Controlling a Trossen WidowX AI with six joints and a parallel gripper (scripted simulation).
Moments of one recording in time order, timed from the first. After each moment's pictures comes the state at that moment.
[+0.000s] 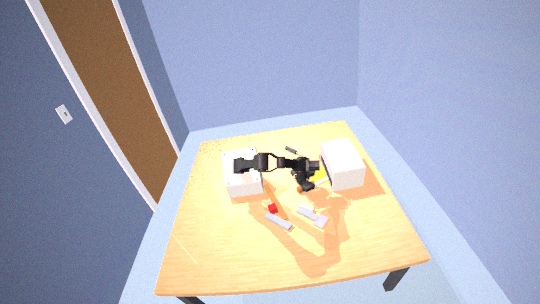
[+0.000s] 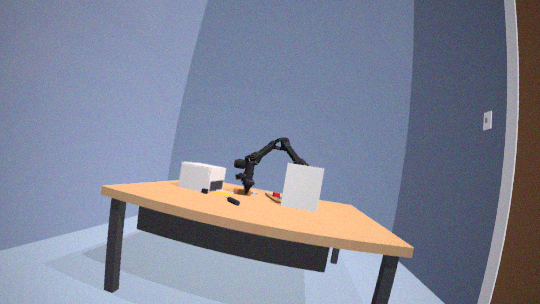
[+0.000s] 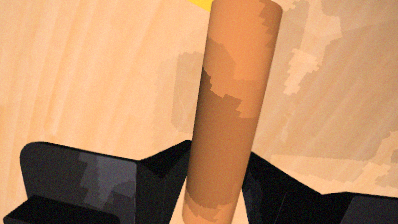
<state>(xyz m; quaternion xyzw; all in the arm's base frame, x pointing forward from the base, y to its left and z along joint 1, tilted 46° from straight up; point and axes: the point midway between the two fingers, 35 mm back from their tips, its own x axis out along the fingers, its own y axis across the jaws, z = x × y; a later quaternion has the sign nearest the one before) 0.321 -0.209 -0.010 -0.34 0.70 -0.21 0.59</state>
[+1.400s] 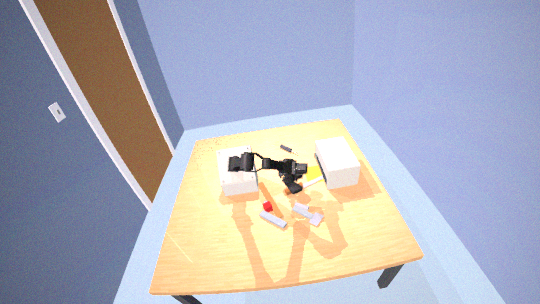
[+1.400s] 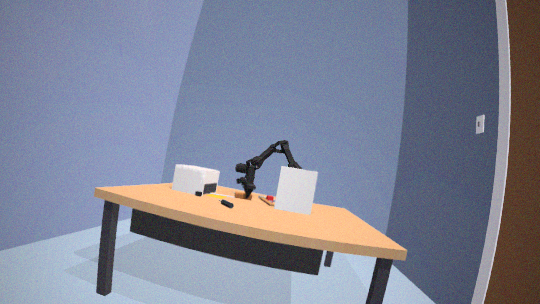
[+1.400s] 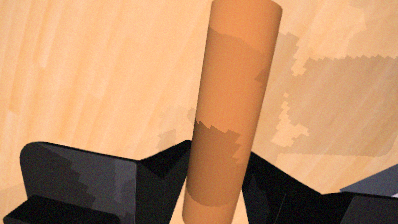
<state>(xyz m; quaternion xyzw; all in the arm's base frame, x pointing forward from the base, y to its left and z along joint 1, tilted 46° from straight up) 0.274 -0.217 0.003 -0.34 0.70 -0.21 0.59</state>
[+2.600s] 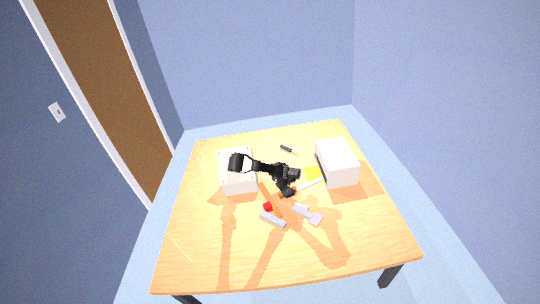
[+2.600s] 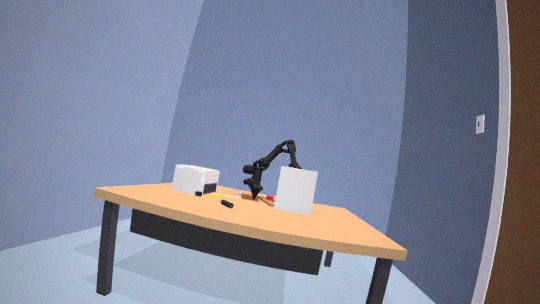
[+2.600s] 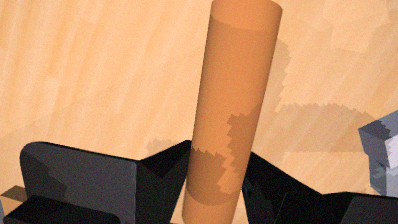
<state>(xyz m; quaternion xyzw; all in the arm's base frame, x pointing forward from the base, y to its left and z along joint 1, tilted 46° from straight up) 0.230 -0.225 0.016 -0.34 0.70 -0.21 0.59</state>
